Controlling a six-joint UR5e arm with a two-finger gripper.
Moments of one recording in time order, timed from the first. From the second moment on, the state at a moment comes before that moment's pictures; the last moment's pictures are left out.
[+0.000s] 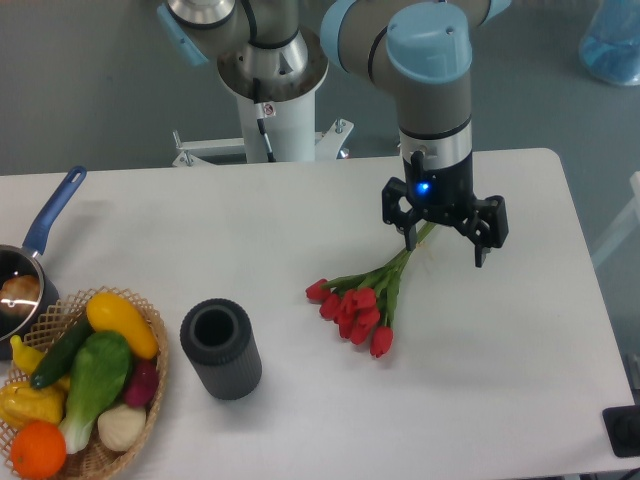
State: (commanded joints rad) arm 2.59 -1.76 -1.62 -0.95 1.57 1.09
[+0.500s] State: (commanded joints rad) arm 2.59 -1.75 -1.69 -0.90 1.58 1.09
